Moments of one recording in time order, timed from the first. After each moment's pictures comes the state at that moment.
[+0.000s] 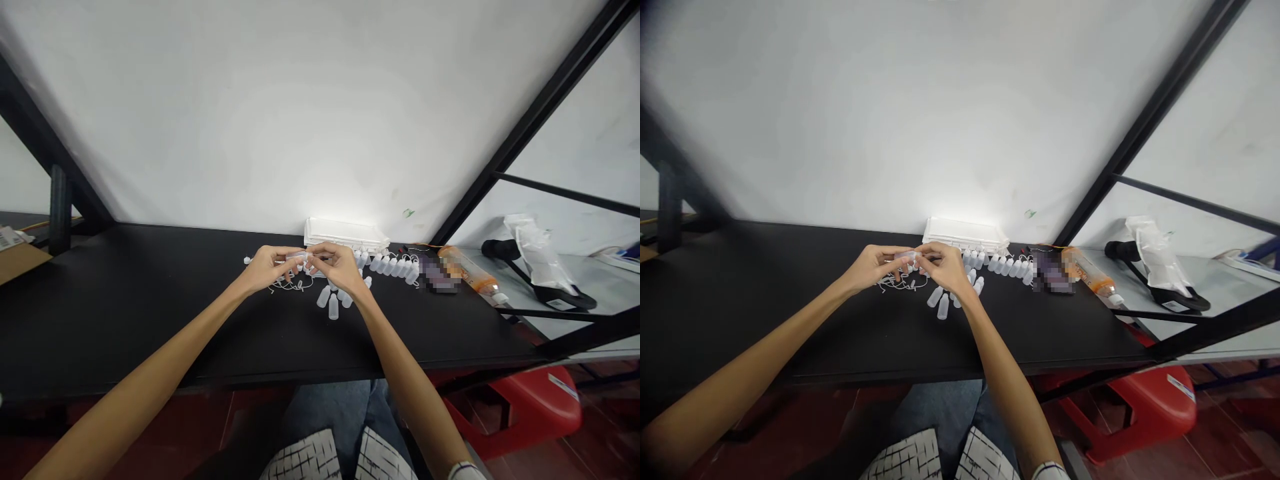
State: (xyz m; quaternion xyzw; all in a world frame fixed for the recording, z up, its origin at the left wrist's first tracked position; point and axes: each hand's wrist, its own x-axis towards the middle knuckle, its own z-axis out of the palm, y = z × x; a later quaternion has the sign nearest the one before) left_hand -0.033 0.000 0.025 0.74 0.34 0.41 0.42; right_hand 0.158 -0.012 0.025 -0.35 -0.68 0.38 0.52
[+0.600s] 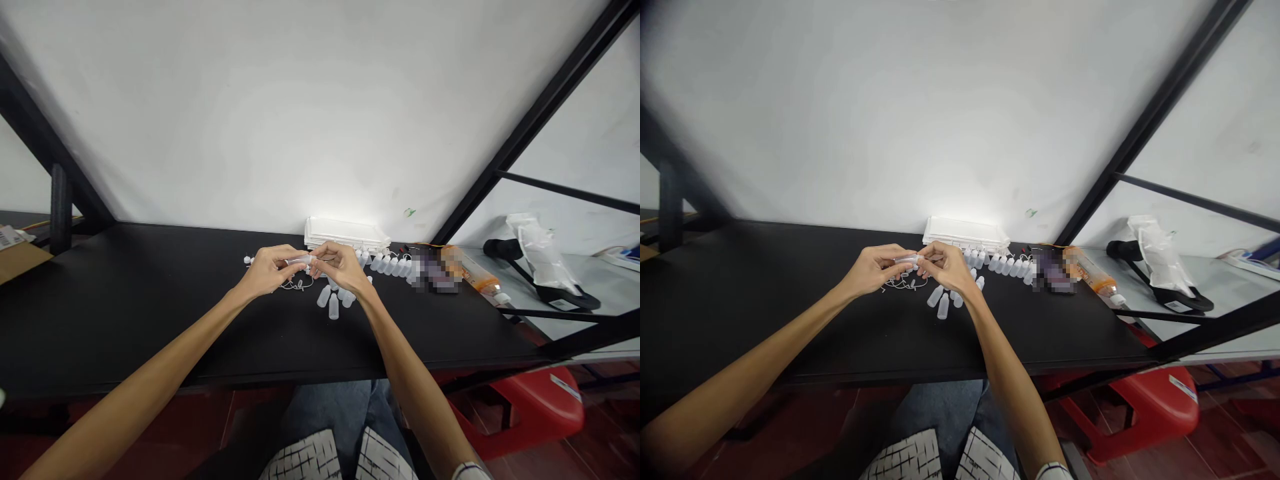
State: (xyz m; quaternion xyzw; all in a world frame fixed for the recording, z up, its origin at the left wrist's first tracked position) left_hand -0.028 -0.006 0.018 0.76 0.30 0.46 0.35; right_hand 0.168 -0.017 0.030 -0.33 -0.70 0.42 0.47
